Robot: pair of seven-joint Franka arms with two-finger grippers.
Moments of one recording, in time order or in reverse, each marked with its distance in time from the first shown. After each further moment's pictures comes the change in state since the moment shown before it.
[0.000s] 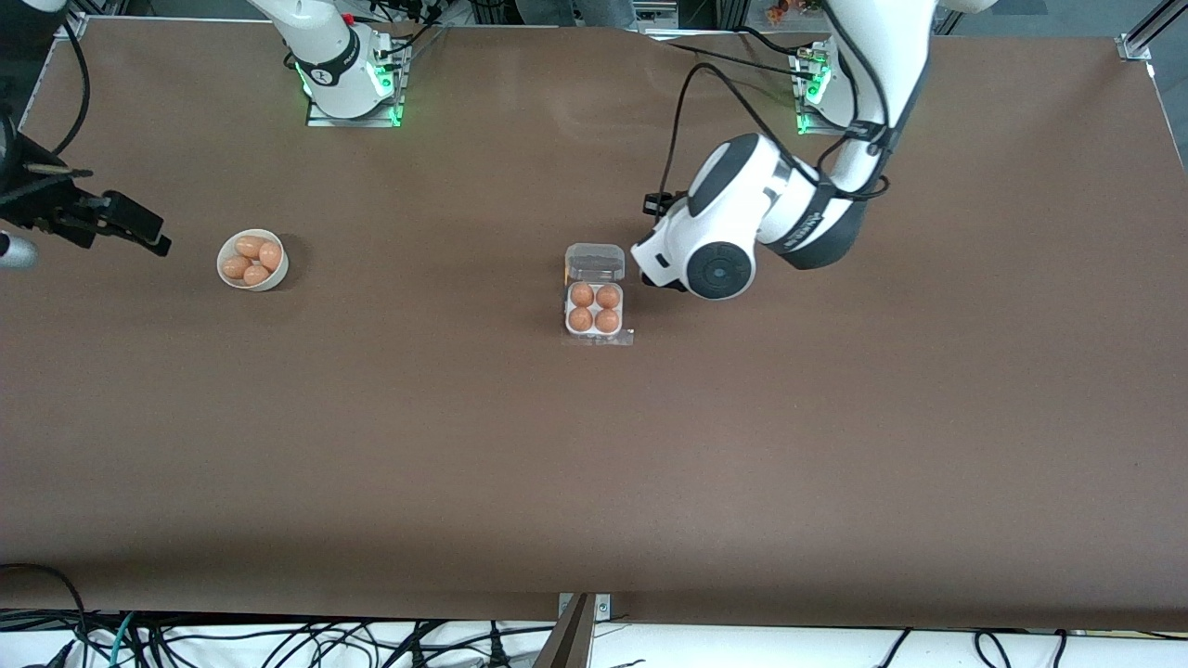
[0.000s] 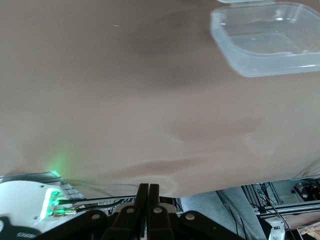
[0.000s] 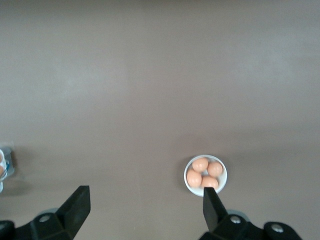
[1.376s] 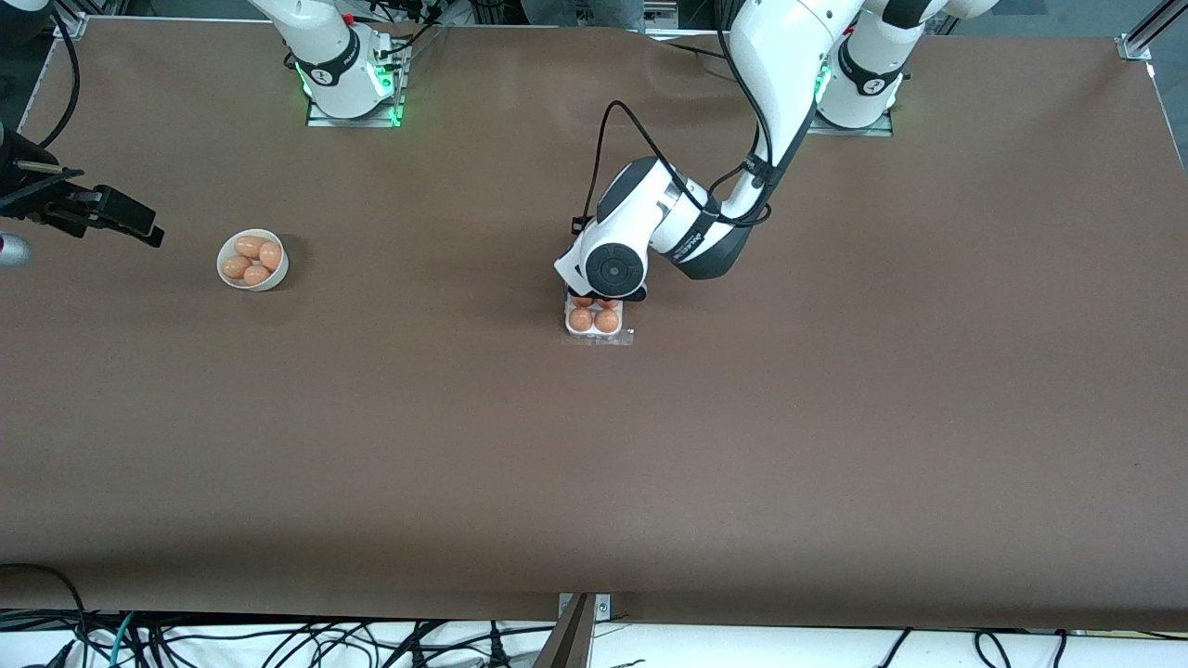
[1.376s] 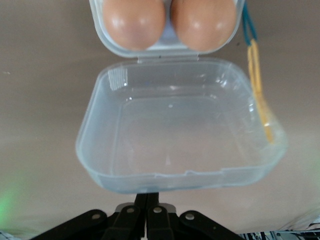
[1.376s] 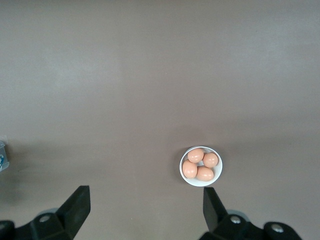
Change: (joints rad) left arm -0.147 0.212 0.027 0.160 -0.036 0.187 -0.116; right arm -0.016 0.031 0.005 0.026 -0.007 -0.030 0.000
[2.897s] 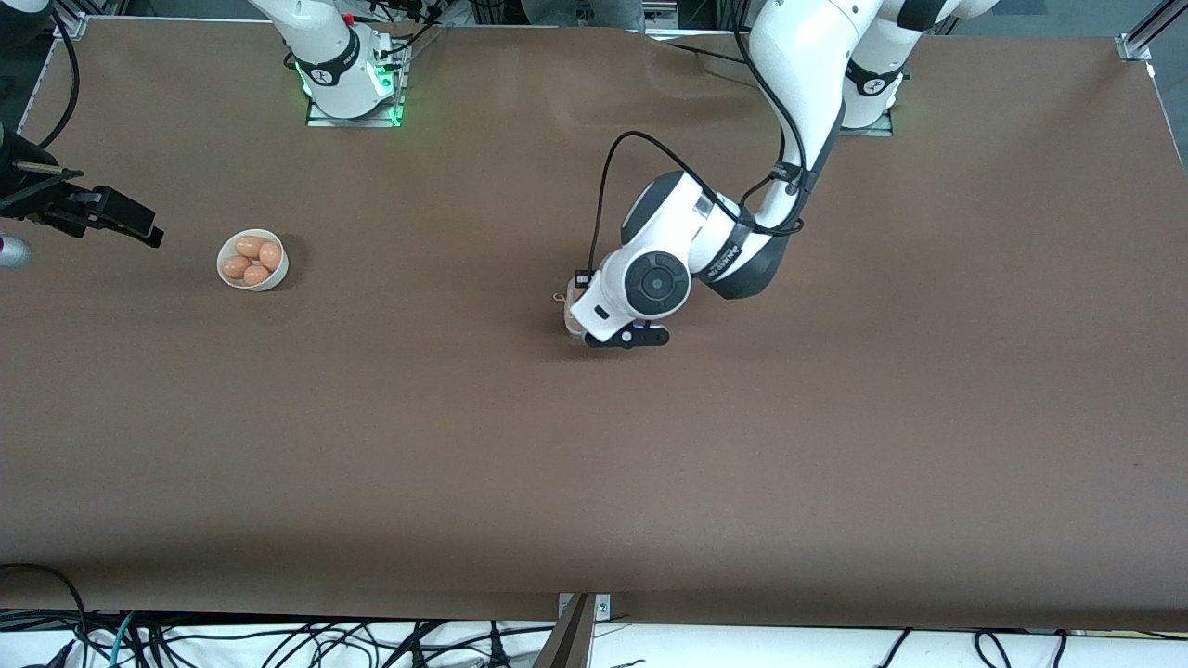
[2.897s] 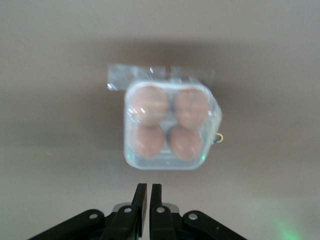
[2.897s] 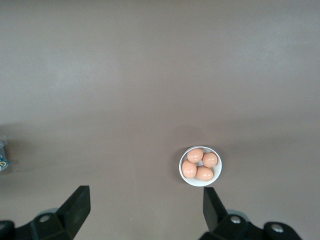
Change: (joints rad) left arm 0.017 0.011 0.119 0.105 0.000 0.132 -0.020; right arm -0.001 0.001 0.000 0.000 -0.001 0.000 0.000
